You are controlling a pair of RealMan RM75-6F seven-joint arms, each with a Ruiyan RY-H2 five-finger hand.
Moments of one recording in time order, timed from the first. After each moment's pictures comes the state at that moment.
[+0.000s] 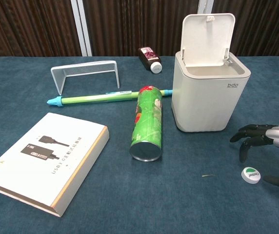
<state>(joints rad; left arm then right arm) -0.11 -1.16 -0.03 -1.49 1.56 1.52 0.04 0.47 -1.36 -0.12 -1.39 -1.64 1.02 0.10</state>
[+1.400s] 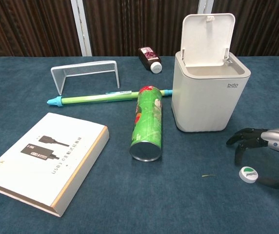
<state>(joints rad) -0.11 -1.16 -0.03 -1.49 1.56 1.53 0.03 0.47 -1.41 -0.13 -1.32 -1.64 1.02 0.20</state>
